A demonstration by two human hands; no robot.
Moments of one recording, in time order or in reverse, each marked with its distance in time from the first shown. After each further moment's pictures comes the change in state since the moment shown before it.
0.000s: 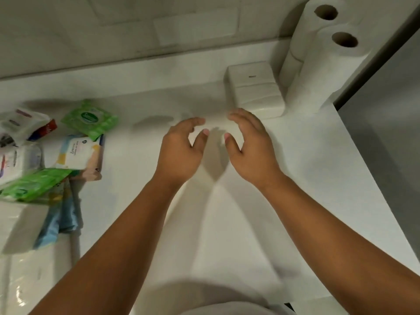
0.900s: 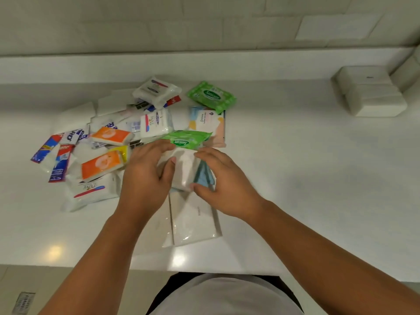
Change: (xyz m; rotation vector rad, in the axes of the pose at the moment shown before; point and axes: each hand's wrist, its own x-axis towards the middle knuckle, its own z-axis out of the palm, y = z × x) left_hand -0.161 -0.183 -0.319 0.385 0.184 -0.001; right_hand -0.110 -0.276 0.218 0.065 -0.539 -0.133
